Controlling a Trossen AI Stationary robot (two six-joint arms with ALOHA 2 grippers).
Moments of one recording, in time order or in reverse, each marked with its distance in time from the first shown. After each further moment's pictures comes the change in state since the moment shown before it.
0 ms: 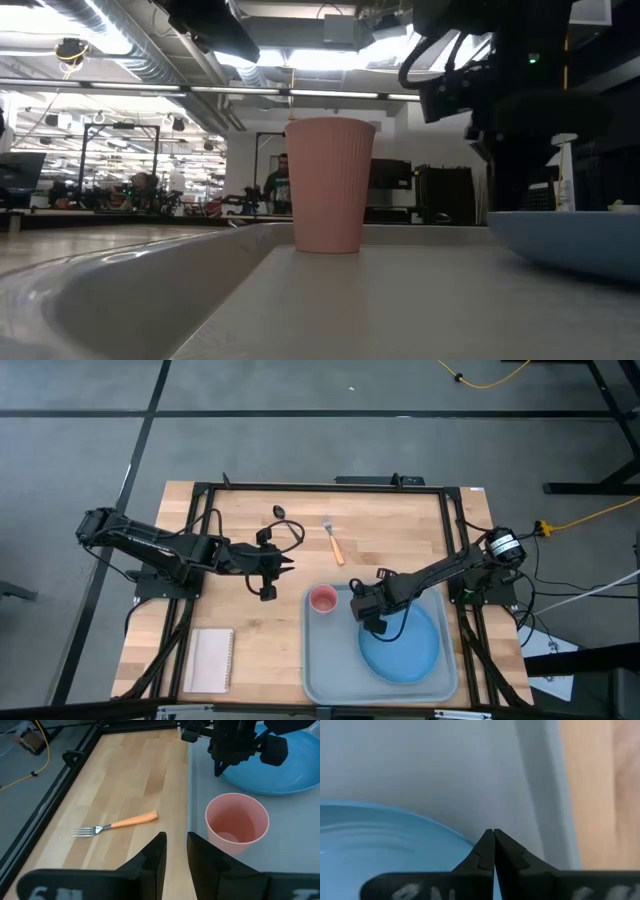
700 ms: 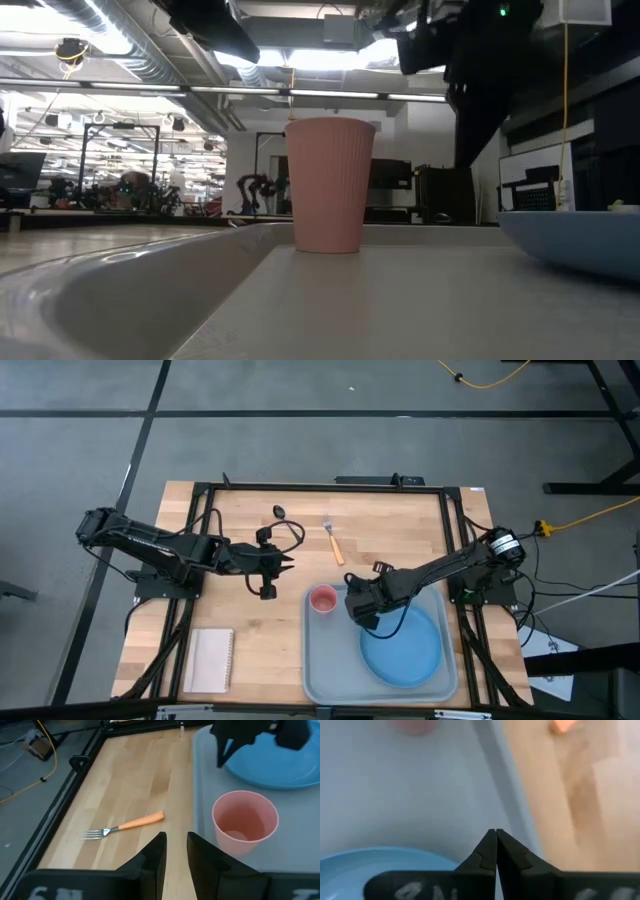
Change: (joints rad) left arm 0.000 0.000 0.000 0.000 -0.025 0.051; right arm 0.002 0.000 0.181 -0.133 0.099 0.051
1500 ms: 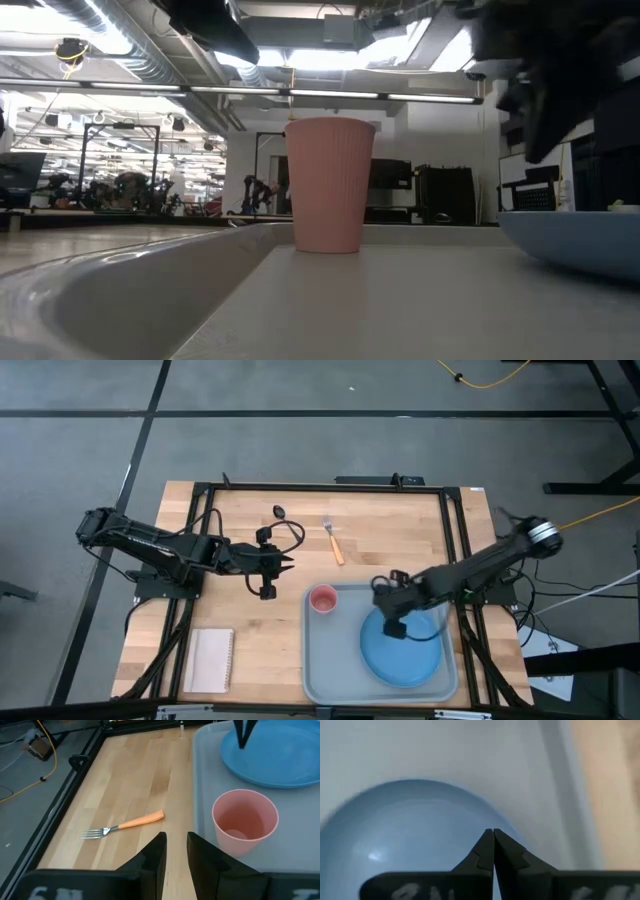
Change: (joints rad) left arm 0.000 0.000 0.000 -0.005 0.000 -0.001; right arm 0.086 -0.366 -0.406 0.322 -0.154 -0.049
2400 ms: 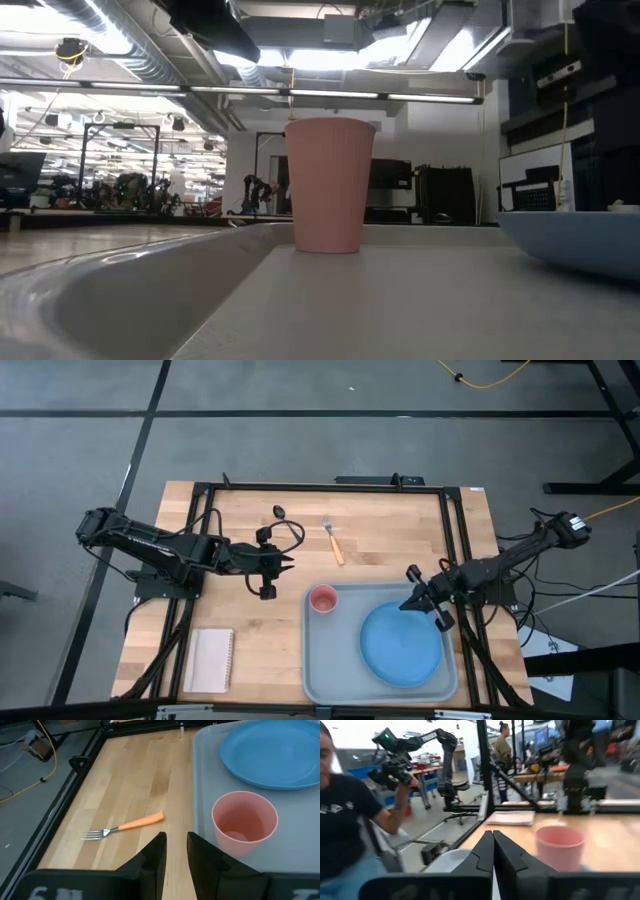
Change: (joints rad) left arm 0.000 0.000 0.000 0.006 0.000 0.000; right arm 0.007 -0.755 -0.889 1.406 -0.147 -0.445
